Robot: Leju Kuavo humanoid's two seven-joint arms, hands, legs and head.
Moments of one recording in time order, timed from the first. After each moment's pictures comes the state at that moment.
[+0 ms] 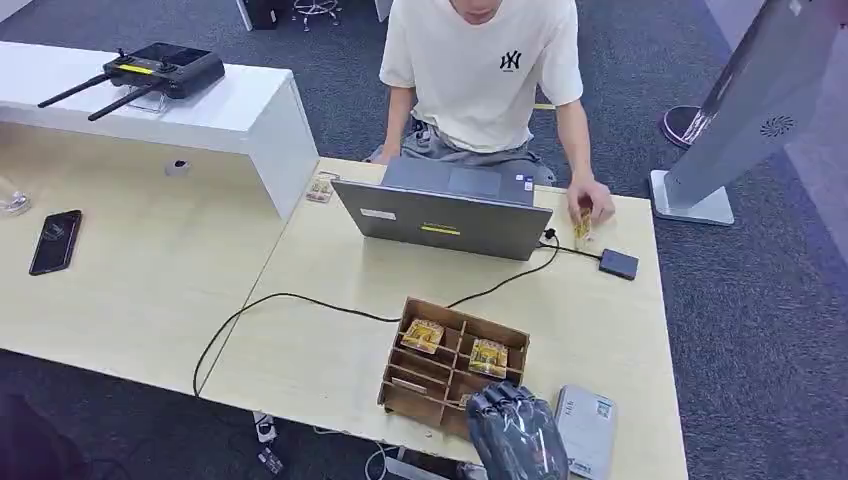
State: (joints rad) left arm -0.04 -0.22 0.66 -0.29 -1.54 0.20 0.28; right arm 0.02 -0.19 0.86 -1.52 1.27 -0.34 0.23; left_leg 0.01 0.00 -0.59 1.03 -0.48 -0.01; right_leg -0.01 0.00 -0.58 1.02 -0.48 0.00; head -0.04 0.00
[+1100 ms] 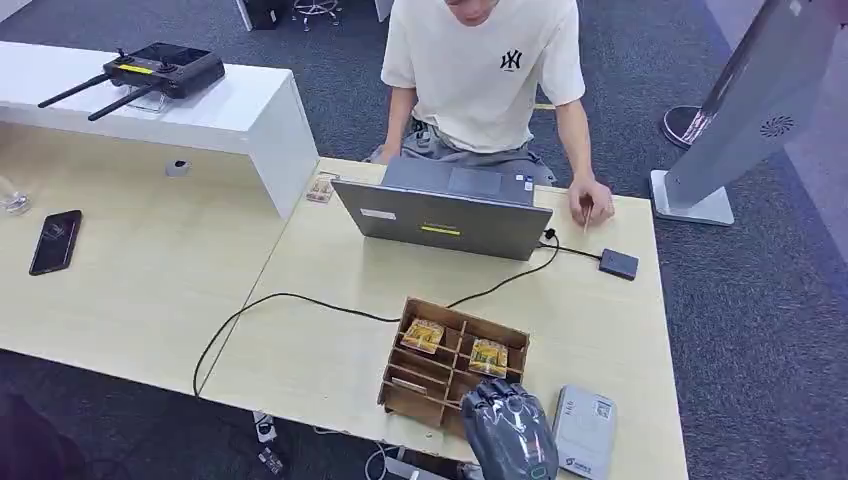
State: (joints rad) left arm -0.04 -0.22 0.66 -0.29 -1.54 0.20 0.29; right arm 0.01 -0.15 0.84 -1.47 1.29 -0.29 0.23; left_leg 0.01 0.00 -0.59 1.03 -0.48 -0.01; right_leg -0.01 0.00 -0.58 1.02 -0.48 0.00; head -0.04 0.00
